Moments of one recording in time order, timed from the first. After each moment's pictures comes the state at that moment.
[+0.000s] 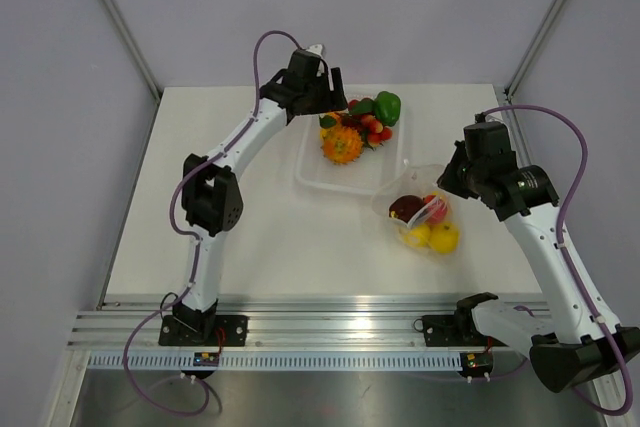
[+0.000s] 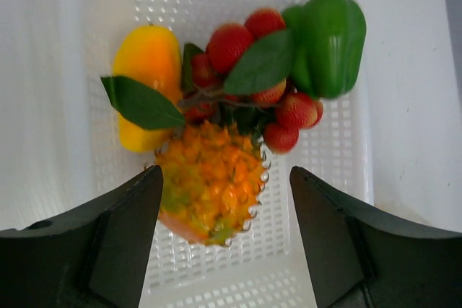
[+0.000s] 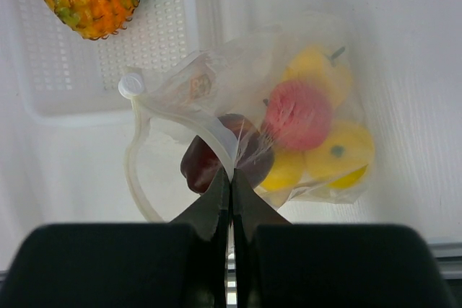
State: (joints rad) left arm -0.50 2.20 2.15 -0.58 0.06 -0.48; right arm 0.29 1.07 1.27 -0.98 0.14 0.61
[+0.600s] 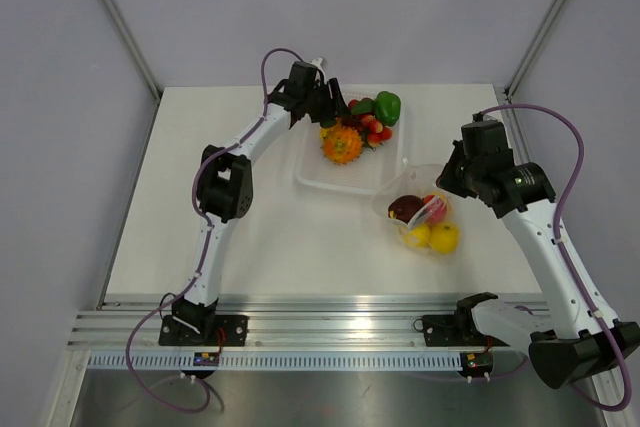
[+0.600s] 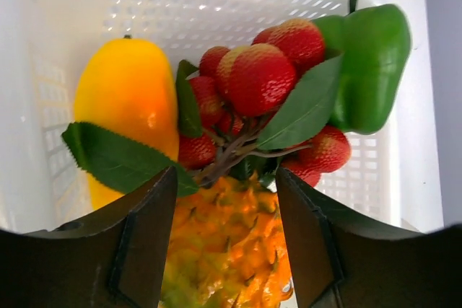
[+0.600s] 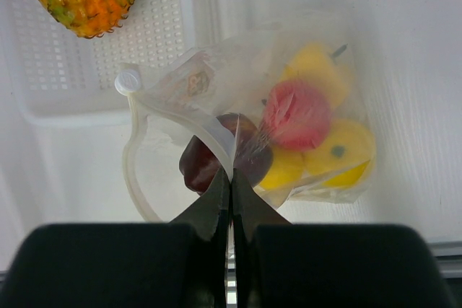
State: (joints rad) left arm -0.42 2.43 2.22 -0.41 0.30 -0.55; right arm 0.29 1.09 1.27 -0.98 0.14 0.61
